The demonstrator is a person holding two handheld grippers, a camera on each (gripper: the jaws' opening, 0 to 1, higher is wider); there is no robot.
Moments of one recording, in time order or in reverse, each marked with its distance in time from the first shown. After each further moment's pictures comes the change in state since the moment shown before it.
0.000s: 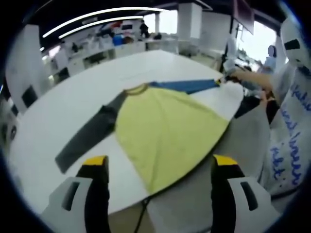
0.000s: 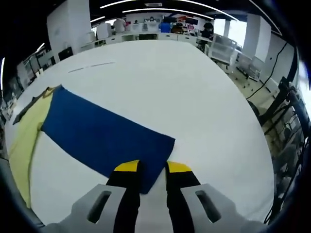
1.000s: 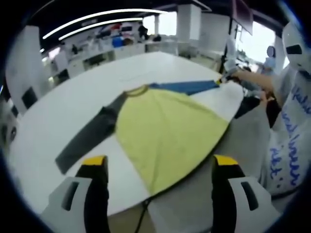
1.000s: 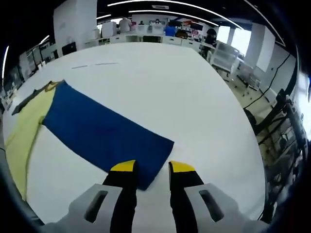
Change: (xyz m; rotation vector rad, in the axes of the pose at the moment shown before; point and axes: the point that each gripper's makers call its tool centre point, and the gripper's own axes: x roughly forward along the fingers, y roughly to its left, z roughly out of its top) left arm 0.000 0.003 0.000 0.004 -0.015 0.002; right arm -0.011 -0.001 0.003 -0.079 -0.010 -0.024
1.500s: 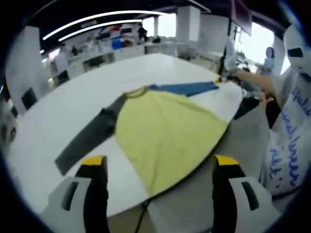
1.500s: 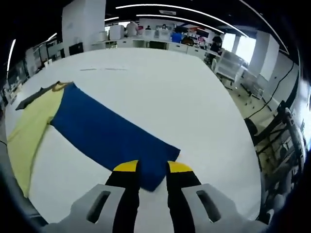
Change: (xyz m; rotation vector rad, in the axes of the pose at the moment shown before) left arm -0.001 -0.001 0.000 0.003 -0.016 -0.005; right arm -0.014 0.012 0.013 -0.049 -0.043 0.019
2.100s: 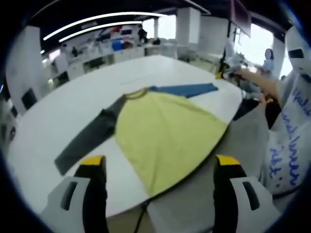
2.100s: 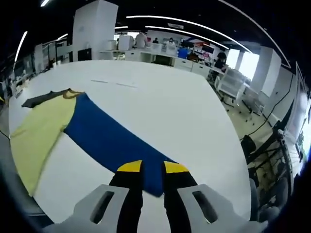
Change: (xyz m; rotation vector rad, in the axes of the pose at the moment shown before) left arm -0.002 0.000 -0.001 -0.002 -0.019 -0.003; right arm -0.028 0.011 0.038 -0.078 -0.119 0.004
